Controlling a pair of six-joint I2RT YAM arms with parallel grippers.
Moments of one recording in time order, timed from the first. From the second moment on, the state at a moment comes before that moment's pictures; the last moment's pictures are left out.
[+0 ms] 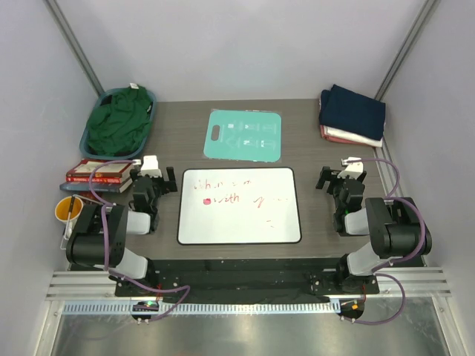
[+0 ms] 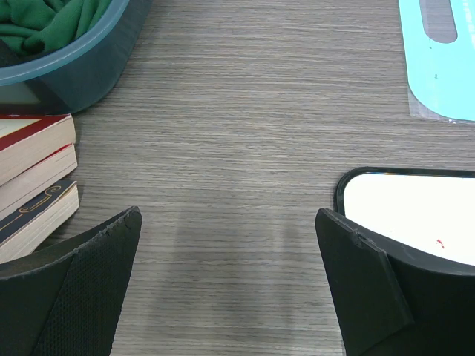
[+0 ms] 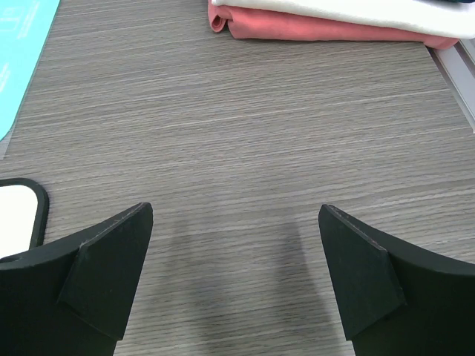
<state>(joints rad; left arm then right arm) -0.06 1.50 0.28 0.97 -0.11 -0.03 -0.01 1.53 0.22 1.12 0.11 0.05</state>
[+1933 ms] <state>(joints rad) 0.14 2.26 1.90 -0.53 -0.36 0.46 0.00 1.78 1.54 -0.68 -0.47 -0.32</state>
